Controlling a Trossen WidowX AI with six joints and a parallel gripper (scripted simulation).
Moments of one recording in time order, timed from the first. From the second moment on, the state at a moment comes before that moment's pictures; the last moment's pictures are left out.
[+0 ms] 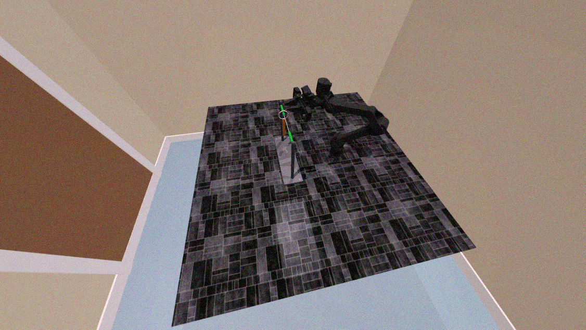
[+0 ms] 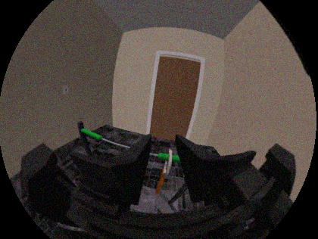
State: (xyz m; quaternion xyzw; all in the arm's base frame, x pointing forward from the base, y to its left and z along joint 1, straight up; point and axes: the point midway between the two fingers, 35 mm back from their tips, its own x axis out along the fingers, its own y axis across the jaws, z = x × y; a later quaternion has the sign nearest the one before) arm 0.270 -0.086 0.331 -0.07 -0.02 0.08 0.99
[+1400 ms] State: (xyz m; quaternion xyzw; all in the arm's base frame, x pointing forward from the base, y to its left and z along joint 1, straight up) arm 0.233 -0.101 0.149 -0.01 0.04 0.02 1.00
